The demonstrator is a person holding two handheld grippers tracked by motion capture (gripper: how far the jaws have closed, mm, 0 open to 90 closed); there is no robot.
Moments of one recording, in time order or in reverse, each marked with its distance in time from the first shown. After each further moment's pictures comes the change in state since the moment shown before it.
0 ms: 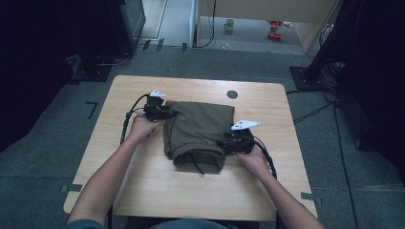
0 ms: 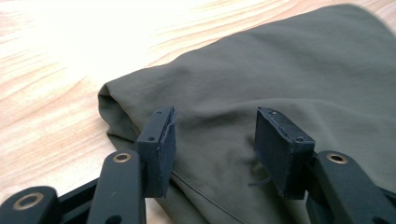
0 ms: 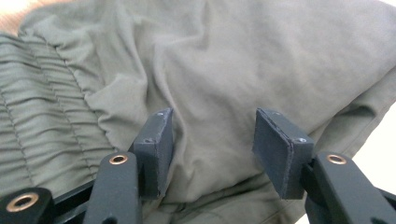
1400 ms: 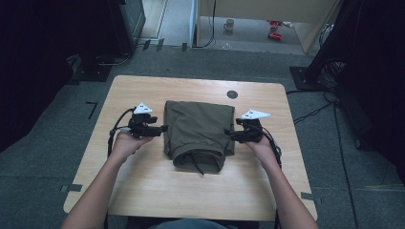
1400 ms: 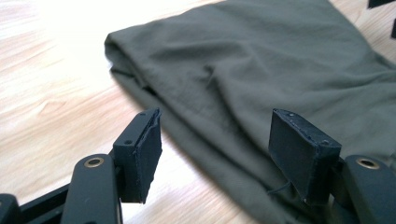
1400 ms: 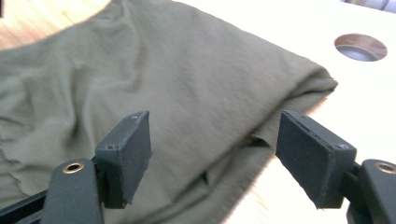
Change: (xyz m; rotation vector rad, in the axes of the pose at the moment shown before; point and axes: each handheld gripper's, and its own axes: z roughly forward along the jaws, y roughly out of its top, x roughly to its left) left arm -0.027 -0.045 -0.072 -0.010 0.044 0.046; right arm -0.035 0.015 -0.013 -0.081 -0.110 0.014
